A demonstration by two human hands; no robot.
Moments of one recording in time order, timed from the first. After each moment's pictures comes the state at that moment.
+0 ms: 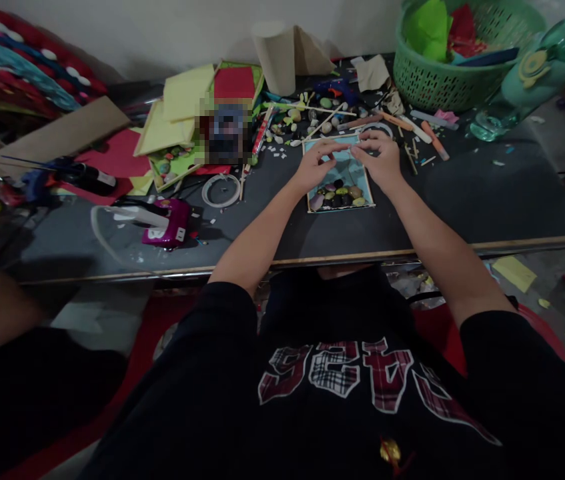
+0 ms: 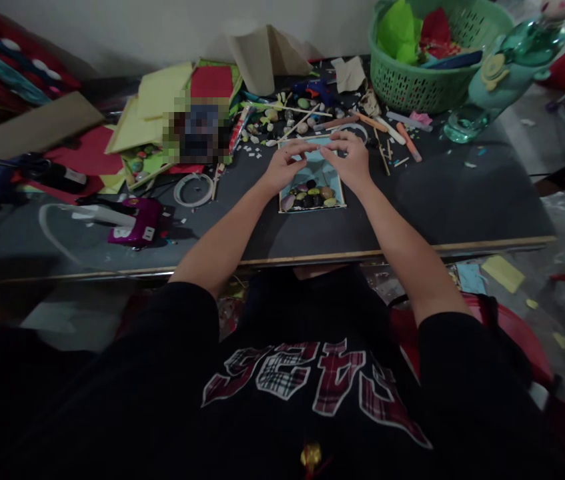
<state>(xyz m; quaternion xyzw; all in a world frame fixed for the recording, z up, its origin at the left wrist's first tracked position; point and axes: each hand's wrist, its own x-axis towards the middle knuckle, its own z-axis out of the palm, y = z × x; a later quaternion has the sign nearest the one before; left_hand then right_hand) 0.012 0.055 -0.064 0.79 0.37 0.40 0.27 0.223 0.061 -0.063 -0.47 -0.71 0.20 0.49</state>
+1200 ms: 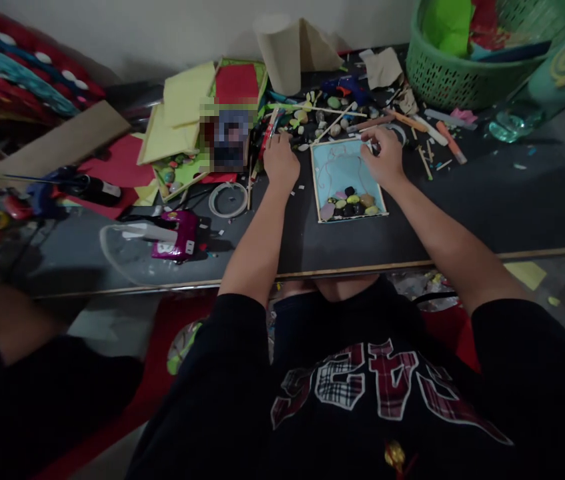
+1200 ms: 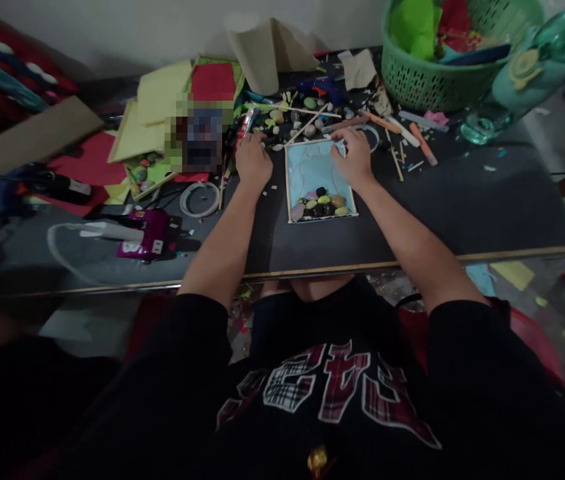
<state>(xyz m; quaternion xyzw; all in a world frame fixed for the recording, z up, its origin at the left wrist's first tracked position) -0.063 0.107 -0.102 0.65 0.64 0.40 0.05 0.208 0.084 -0.067 -0.51 -0.72 0.14 0.45</state>
